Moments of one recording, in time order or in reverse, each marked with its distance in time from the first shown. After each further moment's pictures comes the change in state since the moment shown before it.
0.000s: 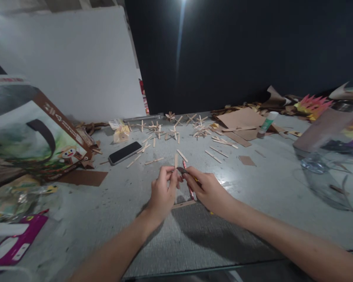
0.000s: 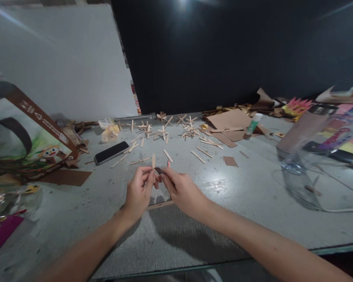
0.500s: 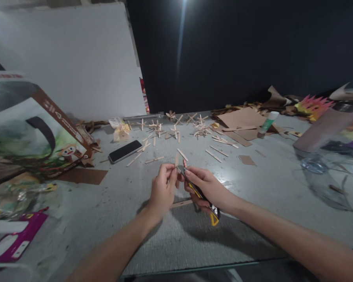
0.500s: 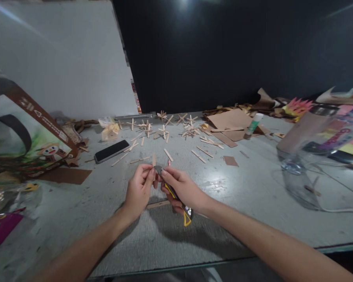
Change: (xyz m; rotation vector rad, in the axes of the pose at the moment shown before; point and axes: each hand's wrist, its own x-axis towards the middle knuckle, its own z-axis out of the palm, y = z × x) left_hand 0.004 -0.002 0.001 -0.112 -0.023 -0.031; right_hand 0.003 -0.008 -0.001 0.749 -0.247 0.412
